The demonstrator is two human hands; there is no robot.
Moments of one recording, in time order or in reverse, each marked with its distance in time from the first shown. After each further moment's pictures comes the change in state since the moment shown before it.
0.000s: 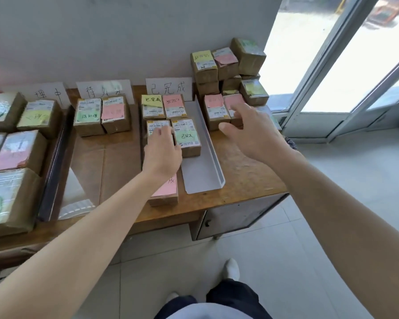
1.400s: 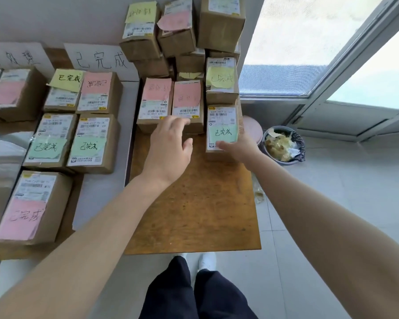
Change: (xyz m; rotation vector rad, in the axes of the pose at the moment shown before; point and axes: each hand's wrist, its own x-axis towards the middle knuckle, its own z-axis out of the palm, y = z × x) left_hand 0.160 0.177 0.227 0.020 0.054 0.024; right_hand 0.252 0.348 0.052 0.392 -0.451 0.502
